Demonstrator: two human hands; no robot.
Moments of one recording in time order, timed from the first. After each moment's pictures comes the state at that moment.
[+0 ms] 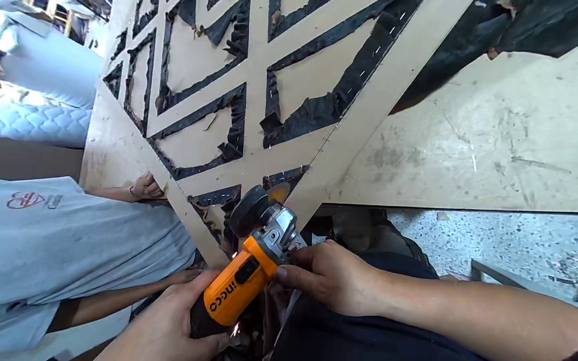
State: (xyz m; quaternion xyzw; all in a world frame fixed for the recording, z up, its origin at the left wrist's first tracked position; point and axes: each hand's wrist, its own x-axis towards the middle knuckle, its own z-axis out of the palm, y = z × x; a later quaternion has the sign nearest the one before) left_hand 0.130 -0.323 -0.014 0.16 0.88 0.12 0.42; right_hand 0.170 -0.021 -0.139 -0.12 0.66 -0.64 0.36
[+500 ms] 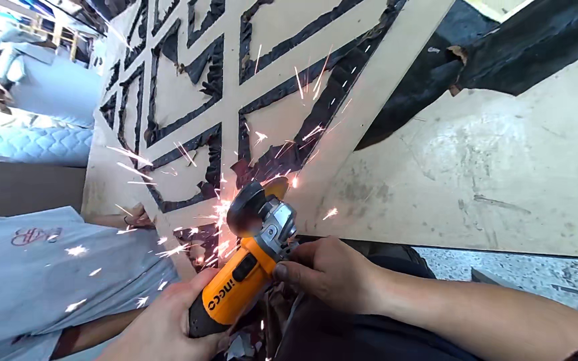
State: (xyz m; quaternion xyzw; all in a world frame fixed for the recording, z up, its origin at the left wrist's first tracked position) left_hand 0.075 -0.227 -0.004 0.19 0.88 0.14 0.41; right_hand 0.123 0.074 -0.134 -0.10 0.67 -0.66 0.33
